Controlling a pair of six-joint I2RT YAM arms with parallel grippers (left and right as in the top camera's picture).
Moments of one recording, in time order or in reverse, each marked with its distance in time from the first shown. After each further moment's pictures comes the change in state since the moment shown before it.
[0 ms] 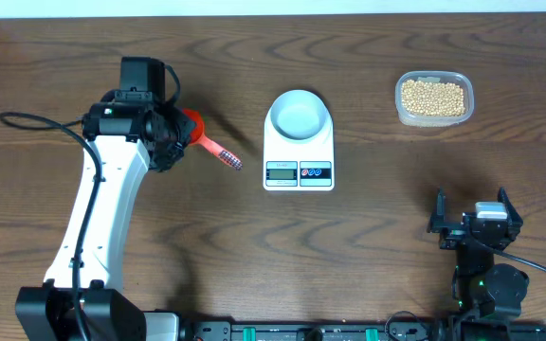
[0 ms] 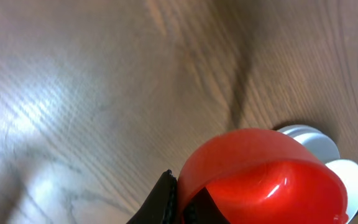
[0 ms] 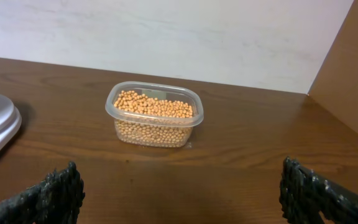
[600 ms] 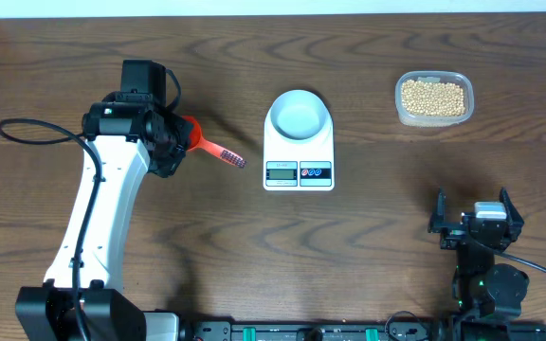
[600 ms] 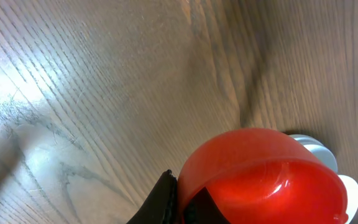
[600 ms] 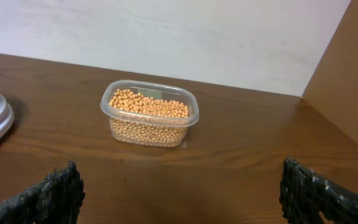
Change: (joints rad) left arm 0.000 0.000 0.000 -0.057 0.000 -0.154; right arm 0.000 0.000 0.000 0.001 0.017 -0.031
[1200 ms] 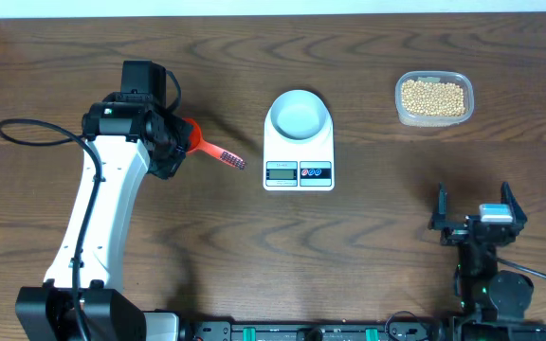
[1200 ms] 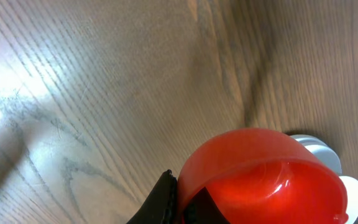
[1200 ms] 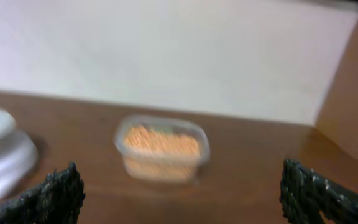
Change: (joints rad) left arm 0.000 0.000 0.000 -0.019 0.000 -0.019; right arm 0.000 0.000 0.000 0.143 -0.077 0.062
